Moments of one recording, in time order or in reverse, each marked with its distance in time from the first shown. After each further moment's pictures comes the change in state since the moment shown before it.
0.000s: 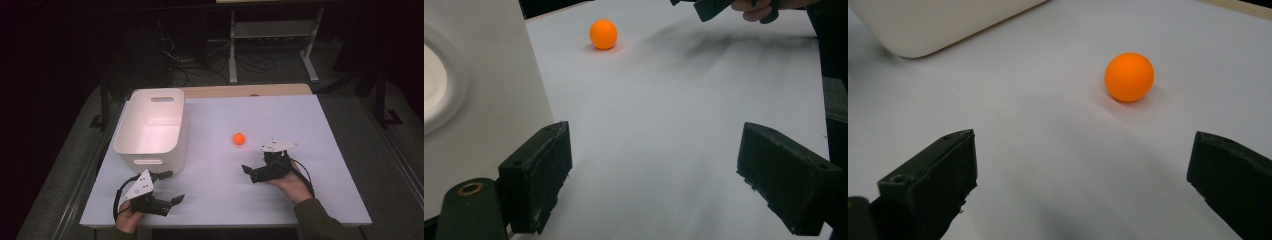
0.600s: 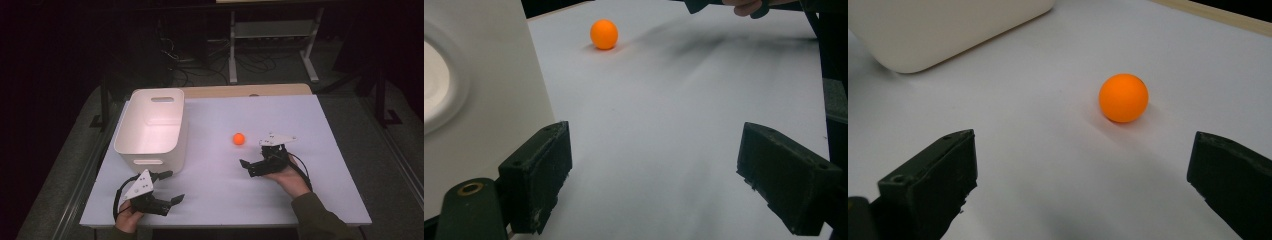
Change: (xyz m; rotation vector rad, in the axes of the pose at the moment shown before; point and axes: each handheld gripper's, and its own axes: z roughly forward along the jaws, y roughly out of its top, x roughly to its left) left arm 0.001 0.000 0.000 0.002 0.000 -0.010; right arm -0.006 0.014 0.006 -0.011 0.003 -0.007
